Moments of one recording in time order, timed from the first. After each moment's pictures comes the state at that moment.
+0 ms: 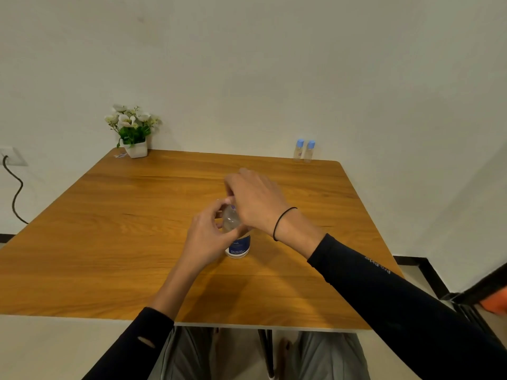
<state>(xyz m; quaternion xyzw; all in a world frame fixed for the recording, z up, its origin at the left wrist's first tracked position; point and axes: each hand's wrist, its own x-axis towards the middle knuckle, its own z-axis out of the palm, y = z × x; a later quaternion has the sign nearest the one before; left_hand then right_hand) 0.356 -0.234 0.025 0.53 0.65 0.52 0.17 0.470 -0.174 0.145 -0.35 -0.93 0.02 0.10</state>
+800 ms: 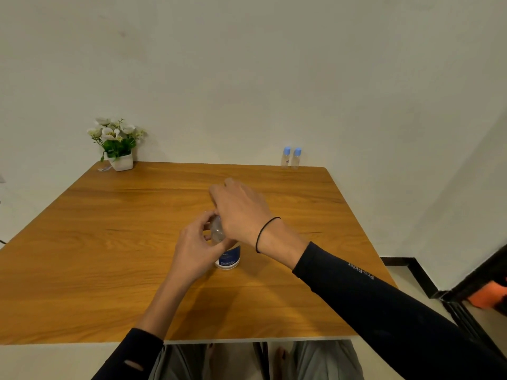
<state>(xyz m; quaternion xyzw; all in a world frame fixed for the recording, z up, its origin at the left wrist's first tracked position) 0.356 -0.231 0.022 0.53 0.65 0.52 0.17 0.470 -0.184 0.153 -0.36 -0.93 0.03 0.07</state>
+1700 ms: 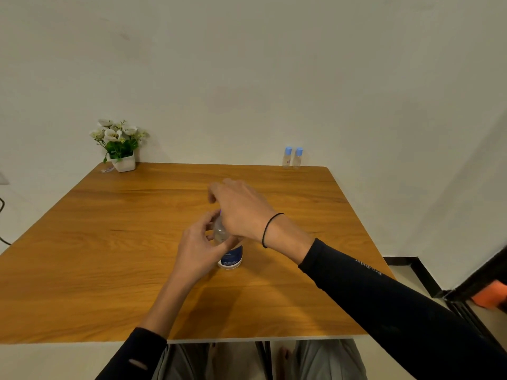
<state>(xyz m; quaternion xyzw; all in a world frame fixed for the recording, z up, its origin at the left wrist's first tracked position) 0.353 -0.231 0.017 0.53 0.65 0.52 0.17 0.468 -0.178 0.154 -0.34 -0.93 0.08 0.08</state>
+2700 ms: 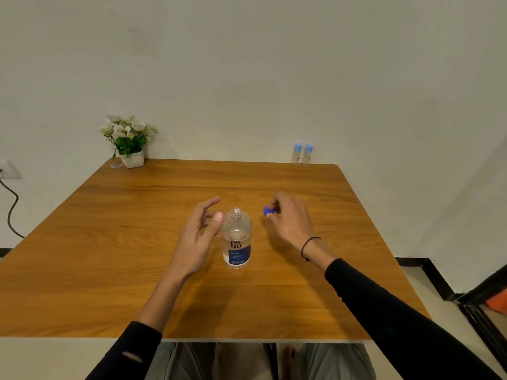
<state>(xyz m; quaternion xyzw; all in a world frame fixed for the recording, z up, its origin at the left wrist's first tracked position) 0.328 -0.235 0.021 0.49 0.60 0.57 0.25 0.515 -0.090 0.038 -0.46 -0.83 0.17 0.26</state>
